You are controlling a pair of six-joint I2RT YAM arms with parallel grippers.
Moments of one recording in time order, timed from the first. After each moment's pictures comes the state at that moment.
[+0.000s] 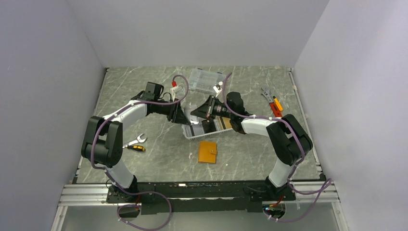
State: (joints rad) left arm -0.28 1.67 1.09 -0.35 1.11 0.03; right arm 0.55 1.73 0.85 0.70 -0.67 1.04
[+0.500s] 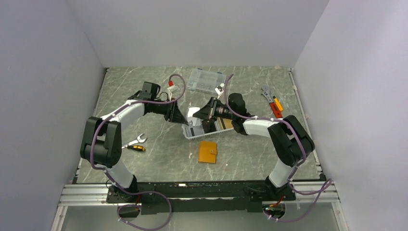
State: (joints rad) left arm -0.24 1.66 1.09 -0.39 1.14 0.05; right arm 0.53 1.71 0.82 0.69 -0.69 1.03
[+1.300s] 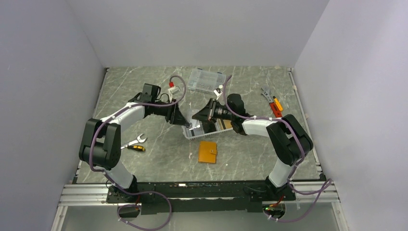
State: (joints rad) left arm -0.24 1.64 1.04 -0.32 1.16 0.03; right arm 0.53 1.72 0.81 0.67 -0.72 1.07
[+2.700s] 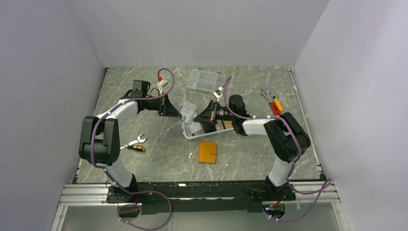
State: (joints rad) left arm -0.13 1.68 1.08 -0.29 1.24 -0.09; right arm 0.51 1.77 0.80 0.77 -0.83 1.13
